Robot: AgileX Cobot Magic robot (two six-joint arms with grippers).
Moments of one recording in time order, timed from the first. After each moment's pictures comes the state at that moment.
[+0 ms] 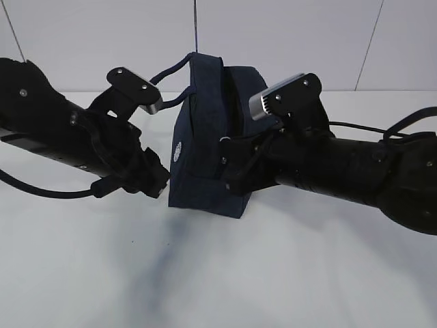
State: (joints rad) left arm -0.57 1.70 -0.97 -0.46 0.26 0.64; right arm 0.46 1.71 -0.76 -0.45 -0.54 0.35
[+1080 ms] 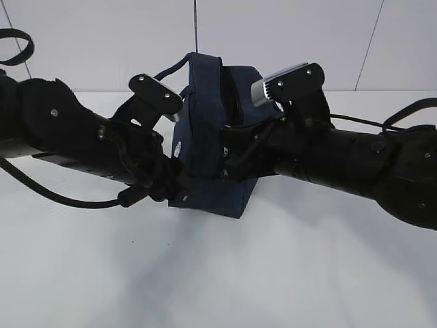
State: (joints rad) left arm -0.64 1.75 -0.97 -0.50 0.14 0.64; right arm 0.46 1.71 -0.79 -0.41 -0.53 0.35
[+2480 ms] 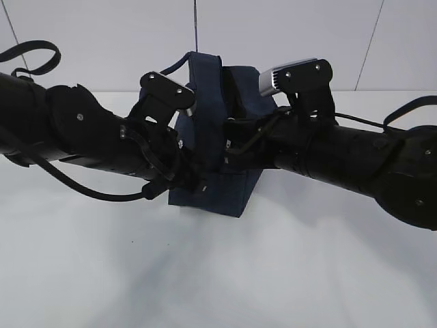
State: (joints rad) left arm -0.68 1.81 -1.01 -0.58 0.05 0.64; right arm 0.46 1.71 -0.79 -0.32 -0.55 0.35
